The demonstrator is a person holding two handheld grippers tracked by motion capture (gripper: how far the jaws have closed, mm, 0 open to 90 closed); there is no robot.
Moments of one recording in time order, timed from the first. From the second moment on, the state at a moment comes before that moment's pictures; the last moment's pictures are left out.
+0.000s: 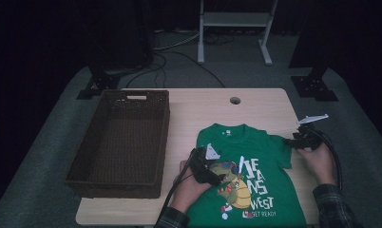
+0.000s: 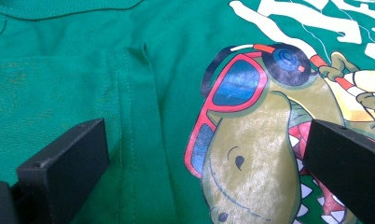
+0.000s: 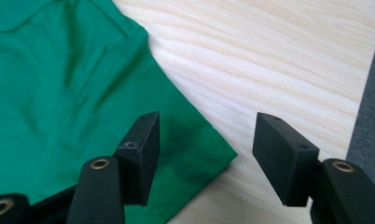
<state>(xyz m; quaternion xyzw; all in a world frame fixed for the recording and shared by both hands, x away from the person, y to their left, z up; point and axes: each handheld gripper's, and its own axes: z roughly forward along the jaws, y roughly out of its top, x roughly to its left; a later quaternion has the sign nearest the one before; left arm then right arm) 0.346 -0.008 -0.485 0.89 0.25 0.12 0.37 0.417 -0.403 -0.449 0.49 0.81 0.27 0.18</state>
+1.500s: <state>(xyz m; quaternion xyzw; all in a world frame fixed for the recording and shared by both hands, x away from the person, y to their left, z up) 0.346 -0.008 -0.485 0.89 0.25 0.12 0.37 0.394 -0.400 -0.437 0.48 0.80 0.29 0.20</state>
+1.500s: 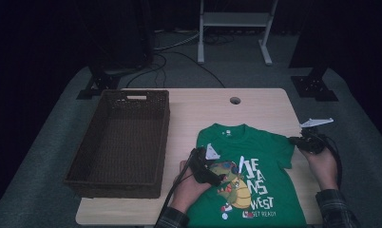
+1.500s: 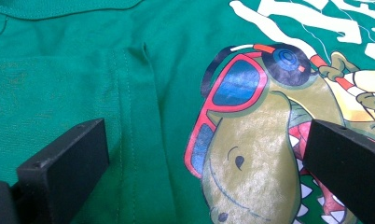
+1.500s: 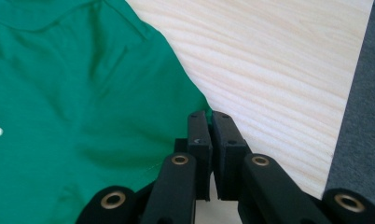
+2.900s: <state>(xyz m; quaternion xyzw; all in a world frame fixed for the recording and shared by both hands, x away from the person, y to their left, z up) 0.346 -0.008 -0.485 0.89 0.25 0.12 0.37 0.376 -0.348 -0.413 0.41 0.83 0.32 0.21</state>
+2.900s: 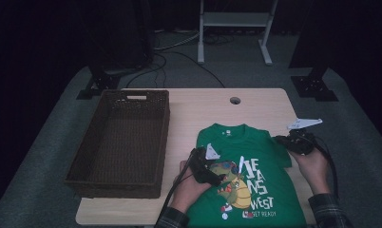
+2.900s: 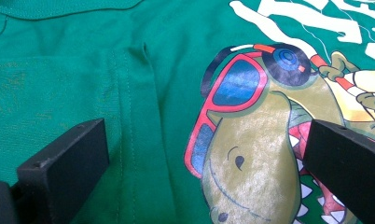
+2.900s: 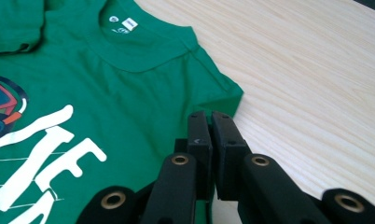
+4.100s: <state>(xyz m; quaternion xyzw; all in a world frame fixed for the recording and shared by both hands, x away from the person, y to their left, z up) 0.346 -0.008 -0.485 0.89 0.25 0.12 0.37 0.399 -0.296 -0.438 0.38 0.86 0.30 0.17</state>
